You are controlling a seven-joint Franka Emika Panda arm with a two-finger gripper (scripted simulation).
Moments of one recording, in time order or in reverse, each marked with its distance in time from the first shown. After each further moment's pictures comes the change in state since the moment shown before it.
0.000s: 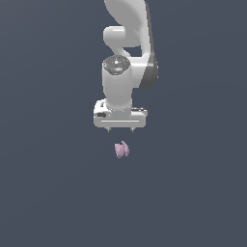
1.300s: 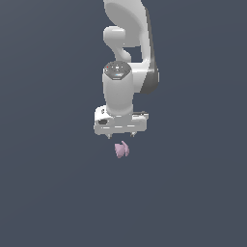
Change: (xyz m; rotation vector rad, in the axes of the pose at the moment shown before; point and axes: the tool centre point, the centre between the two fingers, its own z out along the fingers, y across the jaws) arm 0.025 -0.003 0.008 0.000 0.047 -0.110
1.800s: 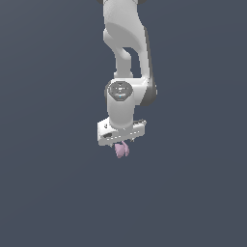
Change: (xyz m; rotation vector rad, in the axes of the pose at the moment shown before) arm -0.001 -0.001 0.053 -0.009 -0.043 -0.205
